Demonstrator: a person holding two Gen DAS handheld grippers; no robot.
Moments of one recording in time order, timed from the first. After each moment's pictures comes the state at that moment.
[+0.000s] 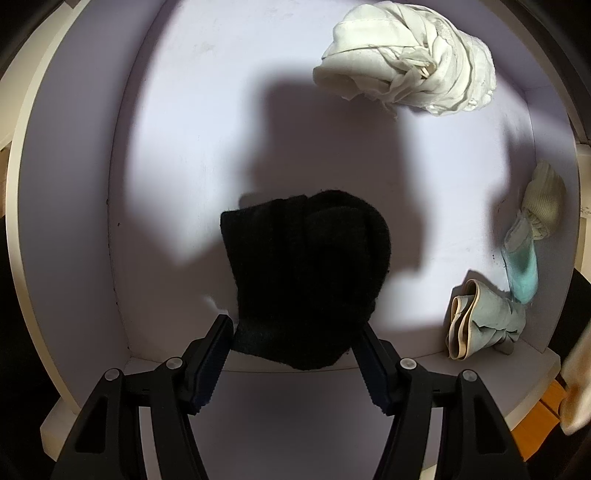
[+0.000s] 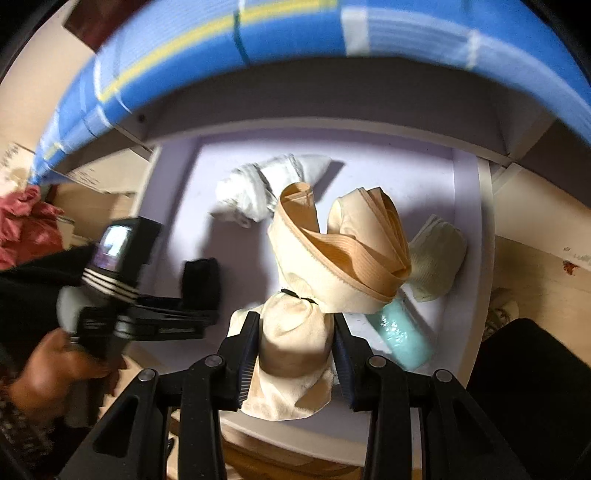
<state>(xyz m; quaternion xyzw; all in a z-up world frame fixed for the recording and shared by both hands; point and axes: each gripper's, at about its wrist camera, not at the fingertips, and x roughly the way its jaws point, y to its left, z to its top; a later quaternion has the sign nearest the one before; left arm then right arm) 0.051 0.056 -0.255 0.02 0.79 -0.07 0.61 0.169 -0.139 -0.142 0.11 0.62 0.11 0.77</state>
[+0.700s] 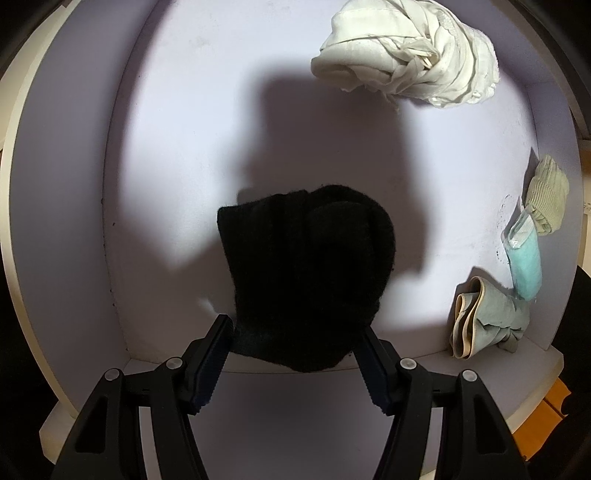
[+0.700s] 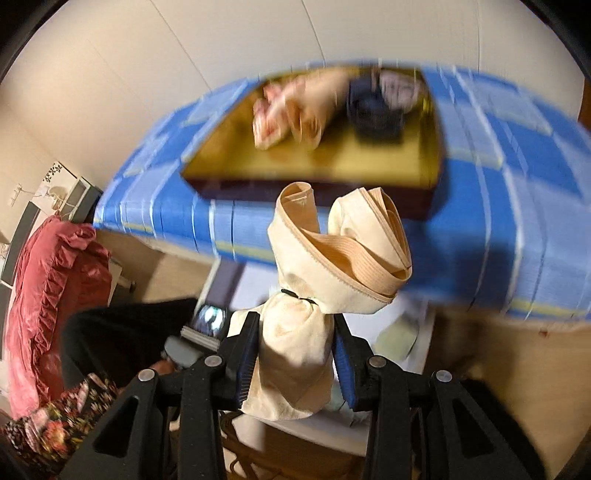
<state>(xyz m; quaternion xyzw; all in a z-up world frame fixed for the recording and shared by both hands) 0.045 0.052 -0.265 0.02 0.79 -0.08 0.61 0.168 -0.183 0.050 0.09 0.49 0.14 0.86</state>
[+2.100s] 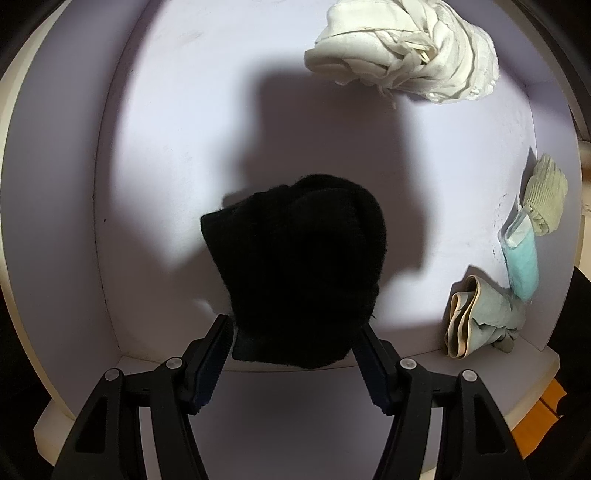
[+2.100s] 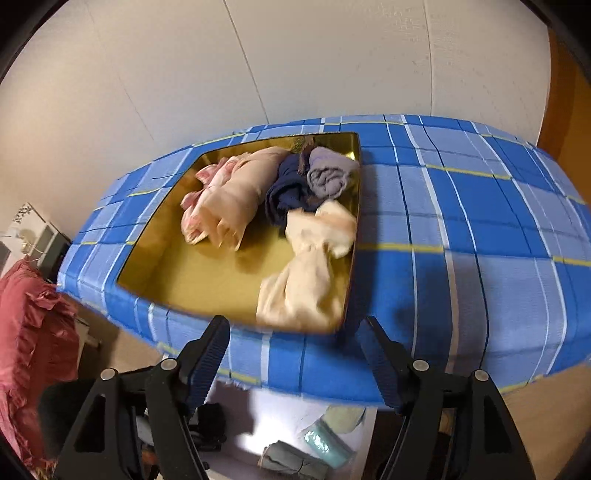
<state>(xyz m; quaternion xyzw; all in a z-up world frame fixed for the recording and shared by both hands) 0.048 0.063 -0.271 0.02 0.80 -0.08 0.60 0.211 -0.227 0.056 0.10 0.43 0.07 0.89</state>
